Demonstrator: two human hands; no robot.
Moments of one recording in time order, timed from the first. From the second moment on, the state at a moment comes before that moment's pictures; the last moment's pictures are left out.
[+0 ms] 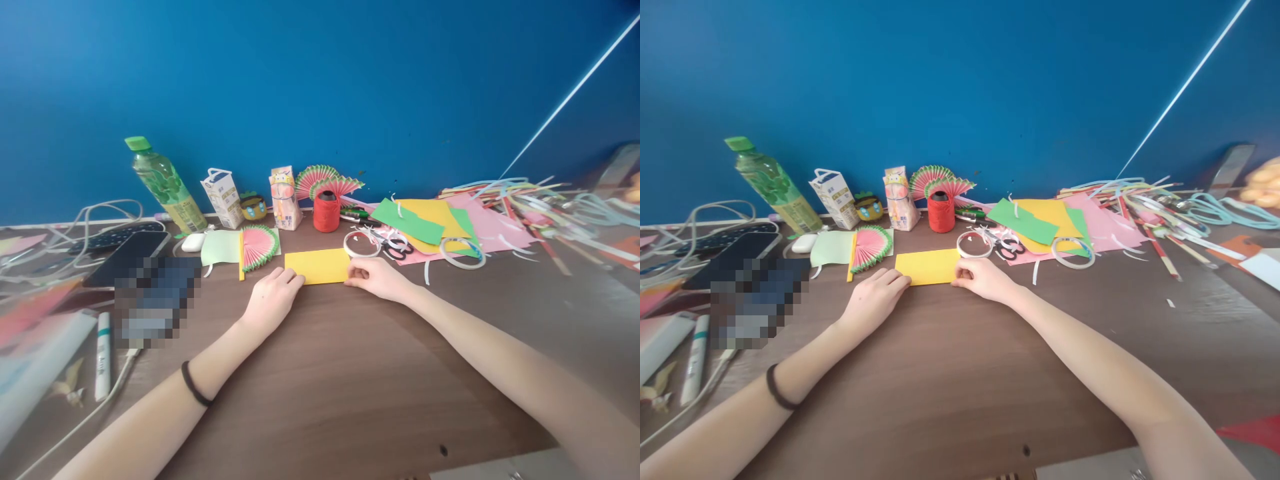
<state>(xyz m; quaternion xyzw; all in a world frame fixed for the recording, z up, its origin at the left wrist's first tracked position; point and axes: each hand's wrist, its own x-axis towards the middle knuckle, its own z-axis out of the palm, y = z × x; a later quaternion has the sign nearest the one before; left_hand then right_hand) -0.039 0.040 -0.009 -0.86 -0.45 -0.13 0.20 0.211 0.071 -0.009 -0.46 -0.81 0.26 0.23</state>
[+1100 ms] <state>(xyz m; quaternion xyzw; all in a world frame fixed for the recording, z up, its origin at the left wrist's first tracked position) -0.040 0.043 -0.004 -0.84 -0.50 -0.16 0.08 0.202 0.074 -0.009 -0.50 -0.81 0.23 0.22</state>
